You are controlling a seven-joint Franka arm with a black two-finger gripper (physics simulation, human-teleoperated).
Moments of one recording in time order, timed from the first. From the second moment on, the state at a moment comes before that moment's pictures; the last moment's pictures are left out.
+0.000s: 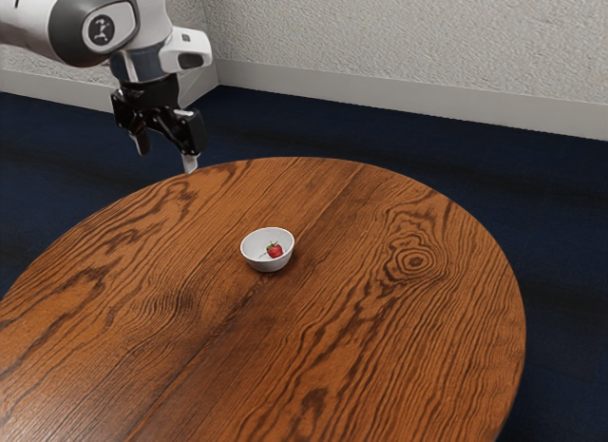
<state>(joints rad) 0.24 -0.19 -0.31 -1.80 0.07 1.68 -0.05</state>
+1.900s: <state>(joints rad) 0.02 0.76 0.00 -1.36 -0.16 2.14 -0.51</state>
